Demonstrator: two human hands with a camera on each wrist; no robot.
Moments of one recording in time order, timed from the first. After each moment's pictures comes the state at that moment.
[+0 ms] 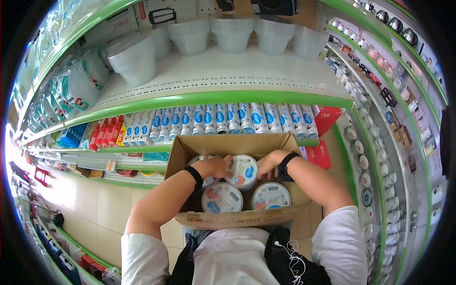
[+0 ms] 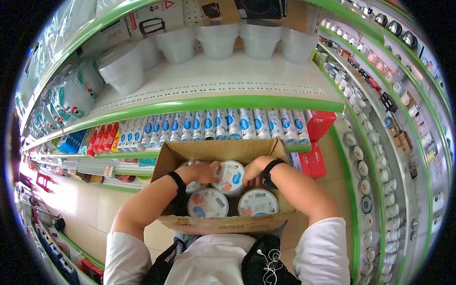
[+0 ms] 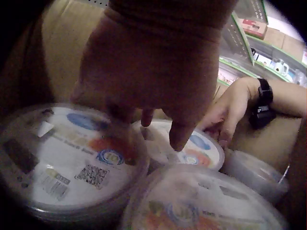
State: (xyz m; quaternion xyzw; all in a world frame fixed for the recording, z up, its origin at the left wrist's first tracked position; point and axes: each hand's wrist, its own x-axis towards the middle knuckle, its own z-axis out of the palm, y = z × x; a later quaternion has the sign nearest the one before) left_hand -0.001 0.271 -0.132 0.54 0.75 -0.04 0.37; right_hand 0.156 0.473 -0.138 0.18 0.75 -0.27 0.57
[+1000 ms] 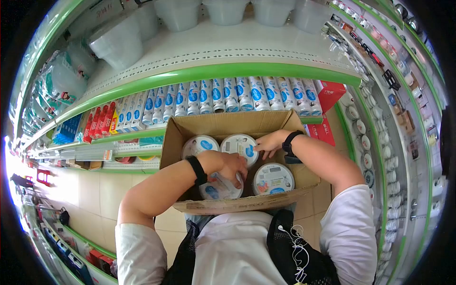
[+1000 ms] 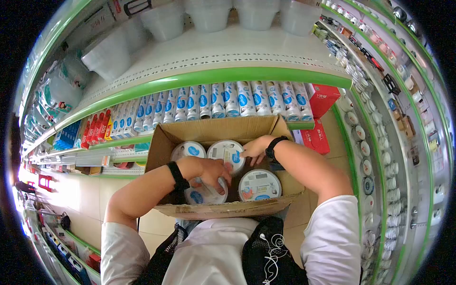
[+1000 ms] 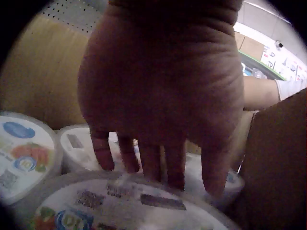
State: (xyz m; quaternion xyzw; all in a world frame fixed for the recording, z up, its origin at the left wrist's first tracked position) left_hand 0.033 0.277 -0.158 0.84 0.42 0.05 0.34; right_hand 0.163 0.498 -0.192 0.21 0.72 -0.47 0.47
